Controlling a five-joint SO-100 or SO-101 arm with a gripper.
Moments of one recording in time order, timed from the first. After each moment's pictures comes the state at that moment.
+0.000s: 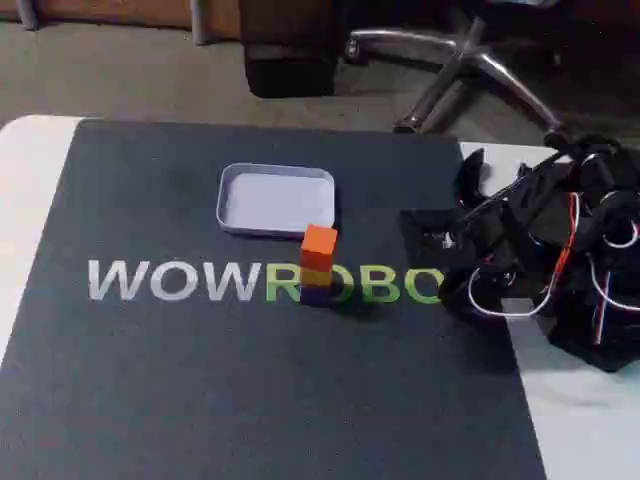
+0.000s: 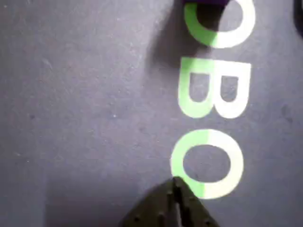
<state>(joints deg) 9.1 189.4 181.9 73.2 -102.0</state>
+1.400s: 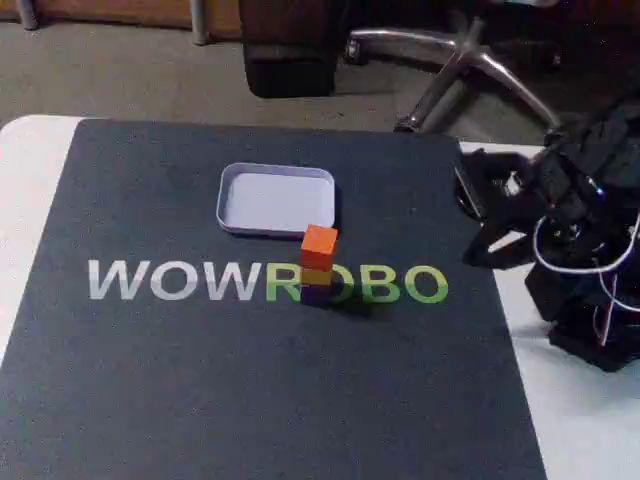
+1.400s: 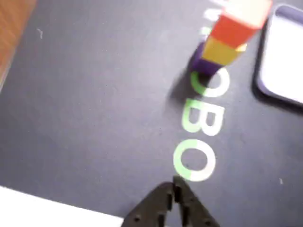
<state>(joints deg) 1.2 184.6 153.5 87.5 -101.5</state>
